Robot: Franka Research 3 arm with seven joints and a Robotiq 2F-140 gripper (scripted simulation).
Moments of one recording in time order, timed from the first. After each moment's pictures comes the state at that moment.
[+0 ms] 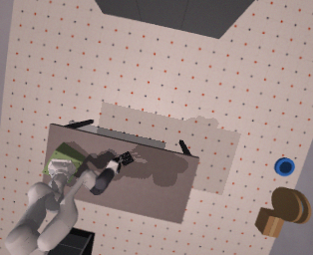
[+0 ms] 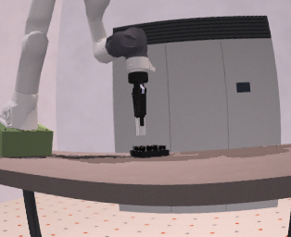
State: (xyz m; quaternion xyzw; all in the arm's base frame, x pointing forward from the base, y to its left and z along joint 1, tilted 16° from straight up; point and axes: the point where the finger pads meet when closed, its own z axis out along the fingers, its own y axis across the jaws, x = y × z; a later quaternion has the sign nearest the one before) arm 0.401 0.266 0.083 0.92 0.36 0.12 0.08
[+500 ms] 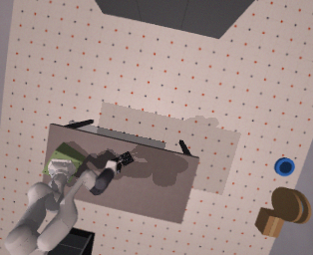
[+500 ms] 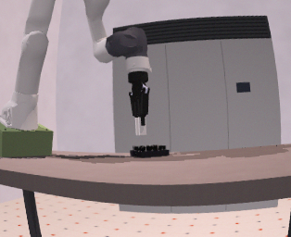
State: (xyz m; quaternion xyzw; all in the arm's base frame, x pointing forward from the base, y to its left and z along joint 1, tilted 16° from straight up) arm 0.401 0.266 0.084 0.88 0.46 0.11 0.09
